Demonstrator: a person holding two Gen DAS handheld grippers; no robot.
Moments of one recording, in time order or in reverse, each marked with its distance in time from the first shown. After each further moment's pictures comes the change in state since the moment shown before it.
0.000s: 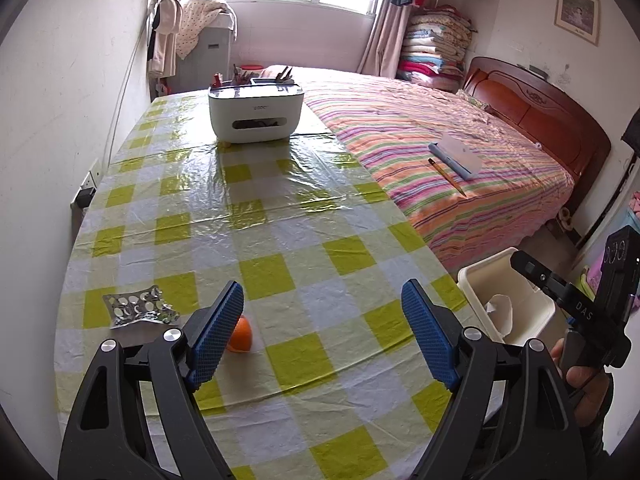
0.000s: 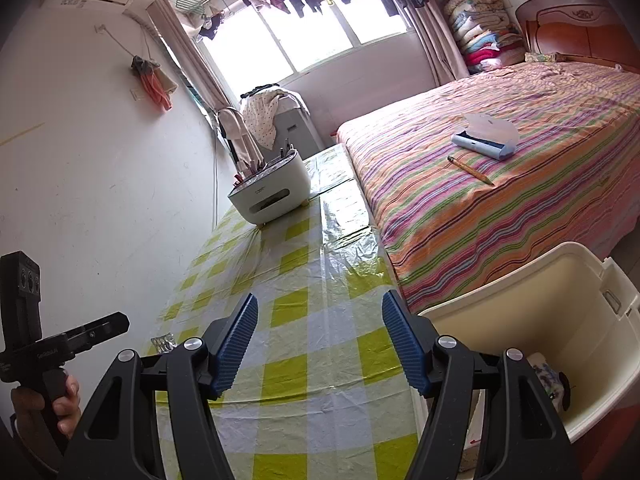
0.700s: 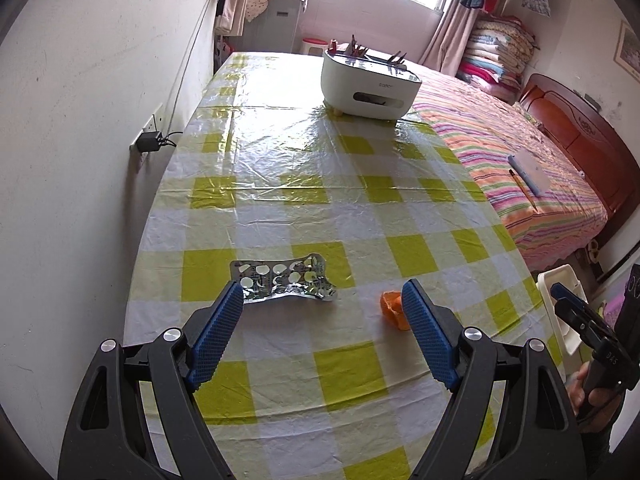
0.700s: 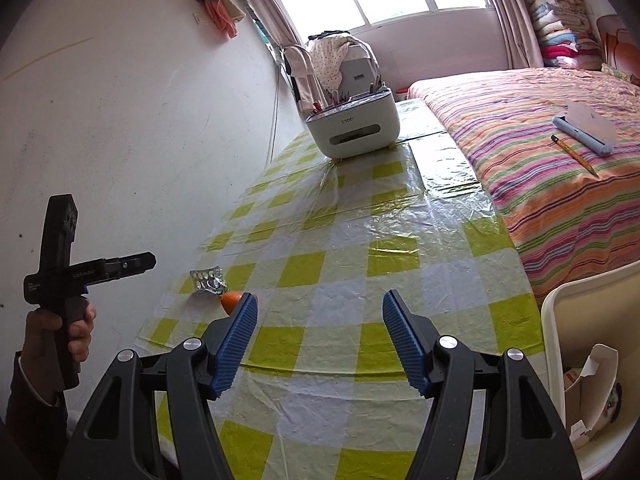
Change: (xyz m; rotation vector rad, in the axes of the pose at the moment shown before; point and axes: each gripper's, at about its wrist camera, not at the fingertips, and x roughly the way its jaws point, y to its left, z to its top) left arm 0.001 0.156 -0.017 -0.173 0.088 0.095; right arm 0.058 0.087 -0.037 -0.177 0.190 0.142
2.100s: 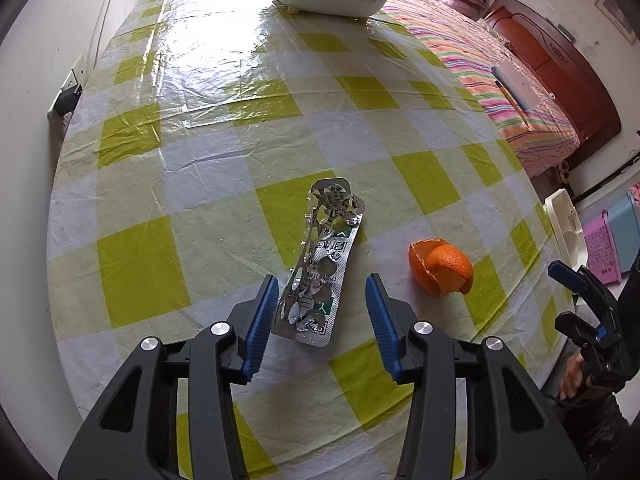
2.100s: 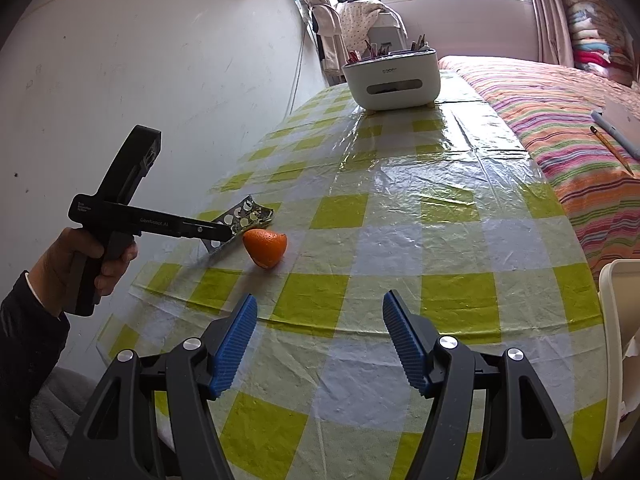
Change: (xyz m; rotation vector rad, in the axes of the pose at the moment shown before) left arm 0.100 0.008 0.000 0.149 0.326 -0.157; right arm 0.039 0.039 -0.032 -0.098 0.132 0.013
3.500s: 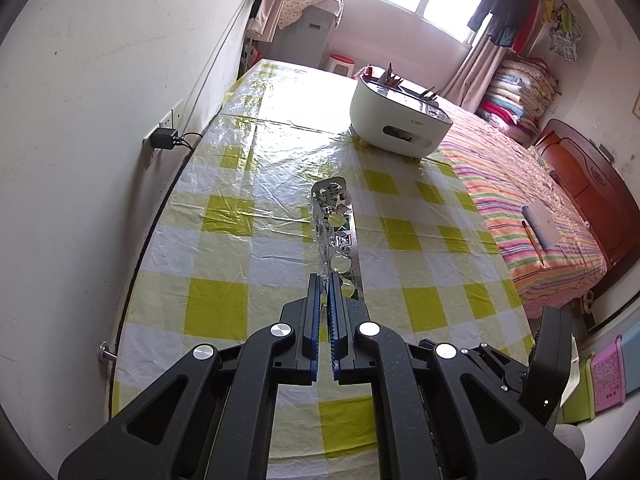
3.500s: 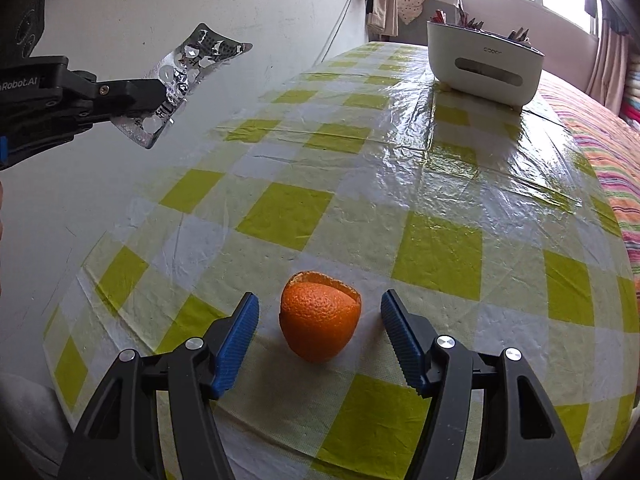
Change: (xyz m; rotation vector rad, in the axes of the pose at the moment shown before) left arm -0.097 -0.006 -0.005 -0.267 -0.409 0.141; right arm 0.126 0.065 0.045 -0.227 0.194 -0.058
